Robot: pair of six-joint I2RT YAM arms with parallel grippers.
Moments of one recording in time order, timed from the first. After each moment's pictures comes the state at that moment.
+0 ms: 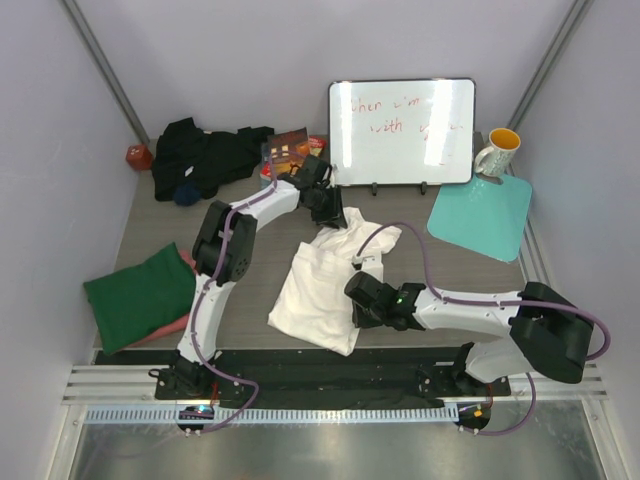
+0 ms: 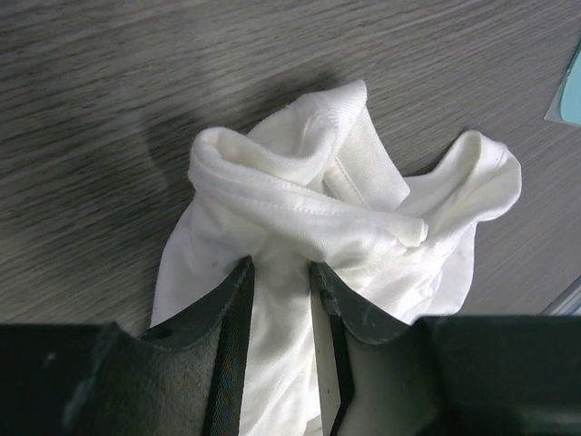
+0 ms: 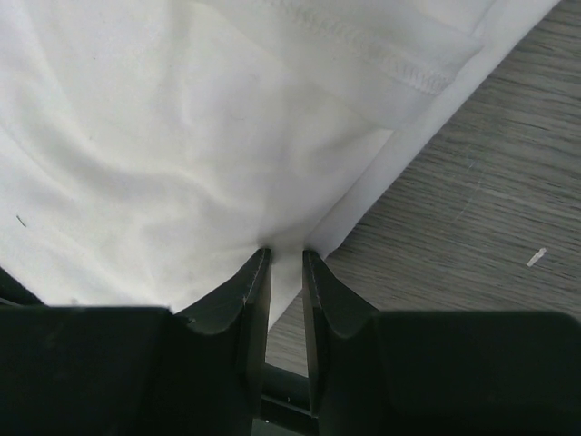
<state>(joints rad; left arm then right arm) -0.53 2.32 1.83 -0.49 0.38 -0.54 1.03 1.36 0.62 -0.31 0.23 0.79</state>
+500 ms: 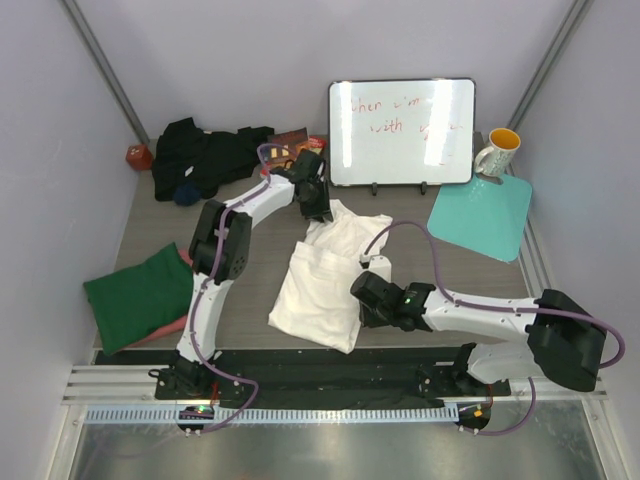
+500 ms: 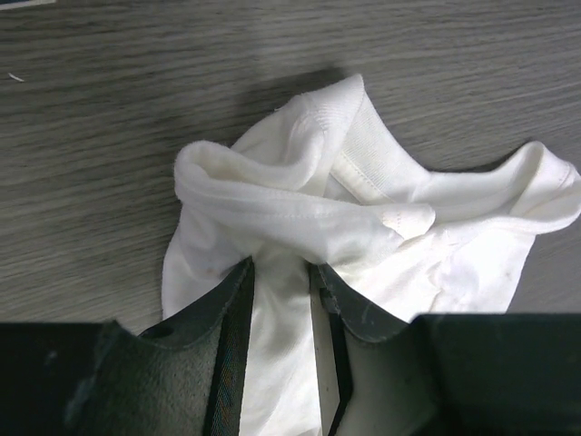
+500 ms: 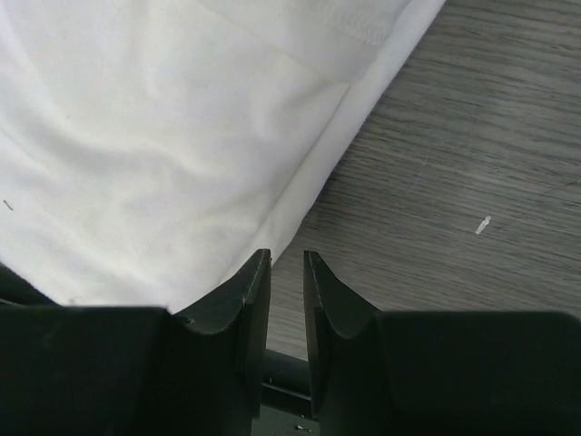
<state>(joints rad) -0.50 2.31 1.87 -0.59 0.18 -0.56 1.03 1.28 0.62 -0.39 0.27 0.80</state>
